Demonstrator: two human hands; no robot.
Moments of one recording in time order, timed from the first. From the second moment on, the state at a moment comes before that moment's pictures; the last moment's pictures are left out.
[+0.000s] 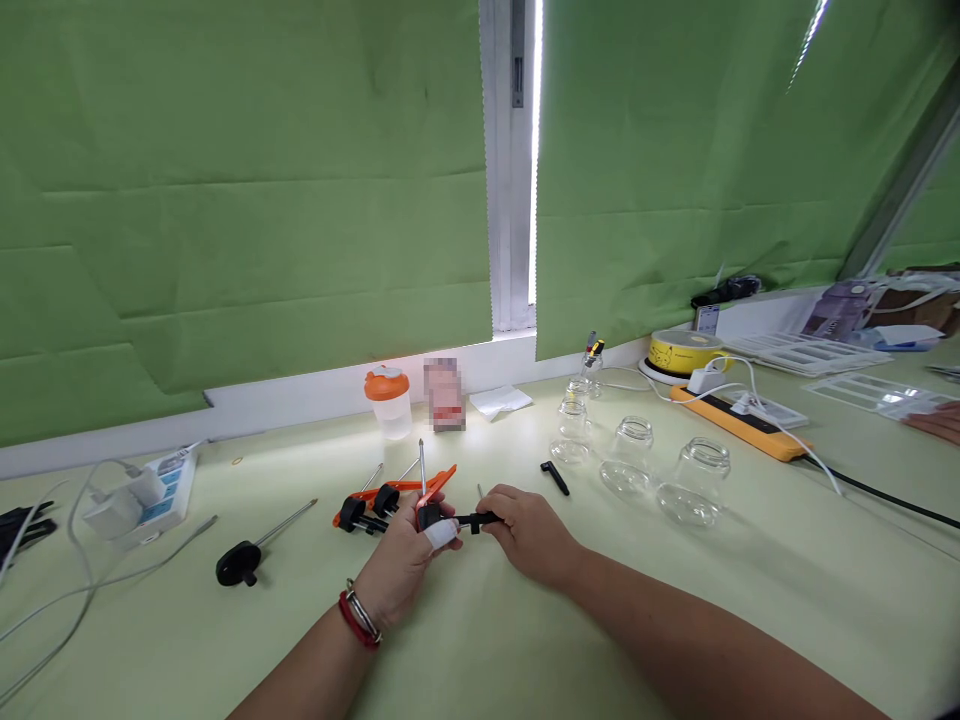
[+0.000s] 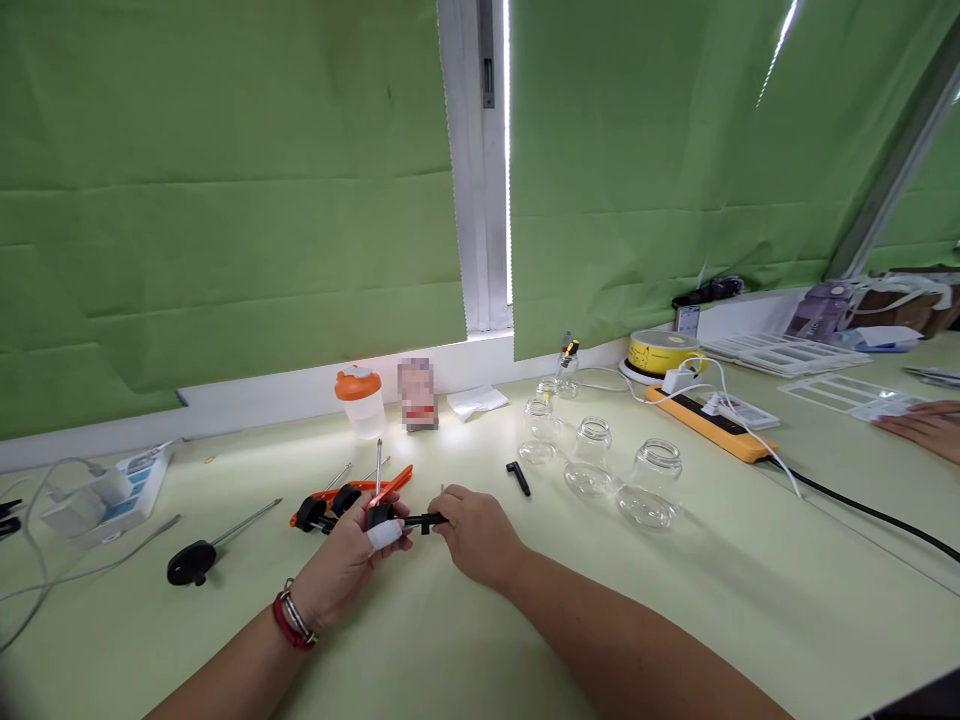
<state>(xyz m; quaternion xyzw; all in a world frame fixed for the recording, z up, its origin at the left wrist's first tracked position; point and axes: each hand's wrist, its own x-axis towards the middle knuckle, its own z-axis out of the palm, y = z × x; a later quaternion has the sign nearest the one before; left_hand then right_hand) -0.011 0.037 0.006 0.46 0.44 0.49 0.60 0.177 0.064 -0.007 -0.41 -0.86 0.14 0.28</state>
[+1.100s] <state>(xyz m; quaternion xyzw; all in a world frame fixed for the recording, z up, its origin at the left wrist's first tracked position) -0.014 0.033 0.006 0.52 0.51 0.43 0.53 0.170 0.049 -0.008 -0.40 -0.87 0.19 0.21</state>
